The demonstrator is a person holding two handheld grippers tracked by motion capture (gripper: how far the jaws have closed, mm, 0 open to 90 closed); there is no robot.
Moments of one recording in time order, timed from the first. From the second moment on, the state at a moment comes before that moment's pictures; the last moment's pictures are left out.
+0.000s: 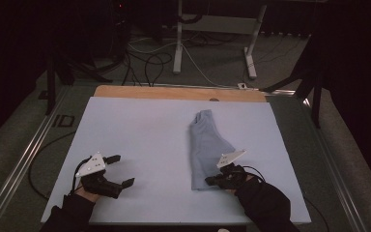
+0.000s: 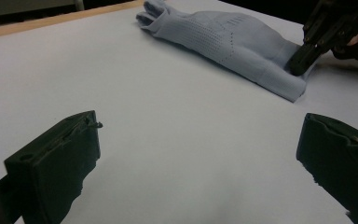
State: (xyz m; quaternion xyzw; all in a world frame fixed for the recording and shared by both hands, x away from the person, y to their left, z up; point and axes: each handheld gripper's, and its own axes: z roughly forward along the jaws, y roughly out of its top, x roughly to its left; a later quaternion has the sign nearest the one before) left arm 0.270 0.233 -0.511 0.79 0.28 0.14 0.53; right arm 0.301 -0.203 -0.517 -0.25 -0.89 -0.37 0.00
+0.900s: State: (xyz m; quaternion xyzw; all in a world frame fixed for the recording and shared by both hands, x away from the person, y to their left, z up) left arm 0.270 0.232 -0.512 0.79 0.28 0.14 0.52; right arm 0.274 -0.276 -0.524 -0.39 -0.85 -0.33 -0.09
